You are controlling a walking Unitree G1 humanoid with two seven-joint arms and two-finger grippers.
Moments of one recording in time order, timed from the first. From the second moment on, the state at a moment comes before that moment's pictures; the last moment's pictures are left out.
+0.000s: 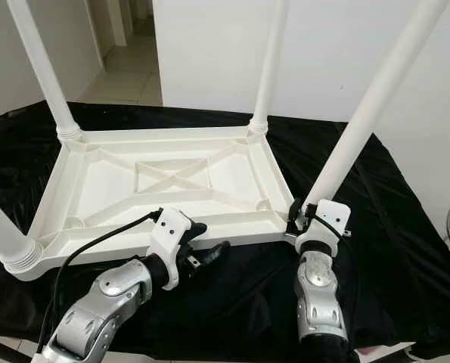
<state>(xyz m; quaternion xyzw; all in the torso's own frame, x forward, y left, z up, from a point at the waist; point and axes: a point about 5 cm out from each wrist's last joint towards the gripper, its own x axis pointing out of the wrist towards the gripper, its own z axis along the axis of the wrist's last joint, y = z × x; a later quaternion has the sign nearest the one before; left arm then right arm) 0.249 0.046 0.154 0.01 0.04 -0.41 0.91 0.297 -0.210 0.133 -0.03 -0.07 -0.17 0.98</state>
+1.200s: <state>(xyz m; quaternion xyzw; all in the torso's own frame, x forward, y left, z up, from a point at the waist) 0.292 0.064 0.127 0.11 0.12 -0.34 0.92 0.251 -0.194 0.127 0.06 -0.09 -0.05 0.99</state>
